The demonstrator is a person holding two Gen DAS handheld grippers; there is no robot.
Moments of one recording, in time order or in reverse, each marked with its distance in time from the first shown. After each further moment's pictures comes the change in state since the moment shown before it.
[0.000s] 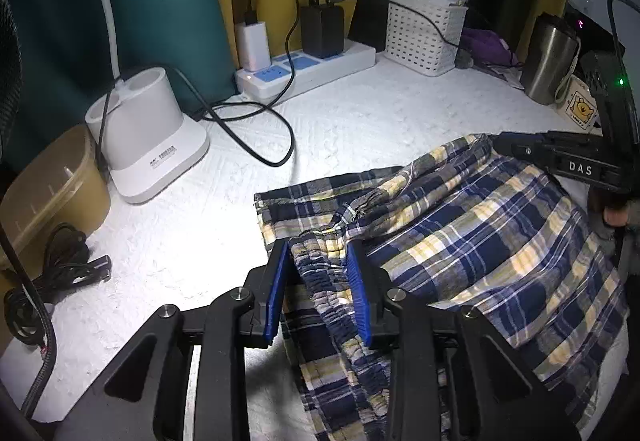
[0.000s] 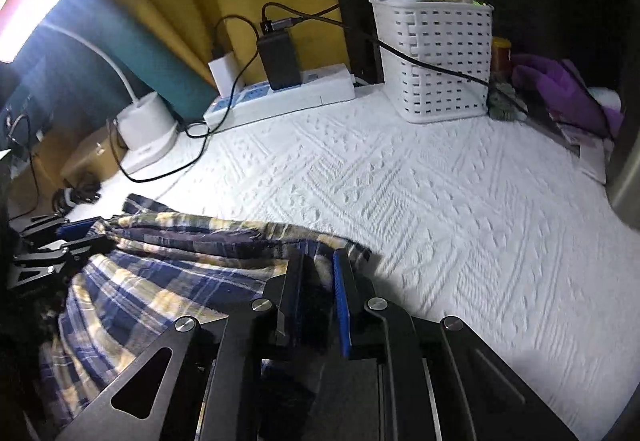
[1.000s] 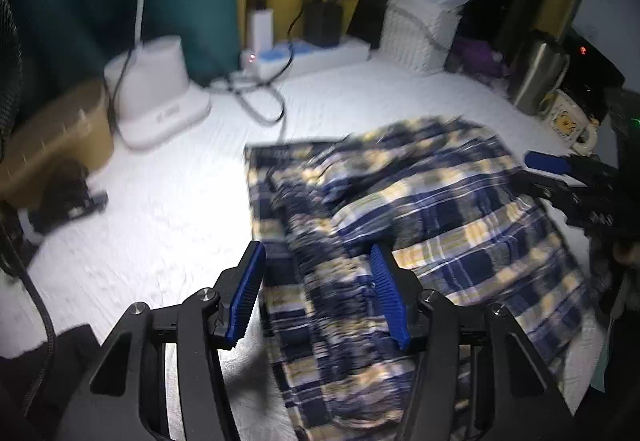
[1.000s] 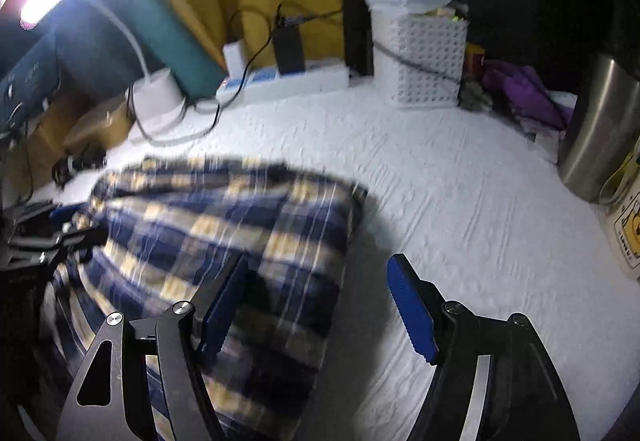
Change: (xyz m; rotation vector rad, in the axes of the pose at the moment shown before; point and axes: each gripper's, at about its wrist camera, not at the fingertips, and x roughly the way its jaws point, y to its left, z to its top) left arm -0.024 -0.007 -0.031 -0.117 0.014 -0.051; right arm -0.044 0.025 -0.046 -0.029 0.047 -0.085
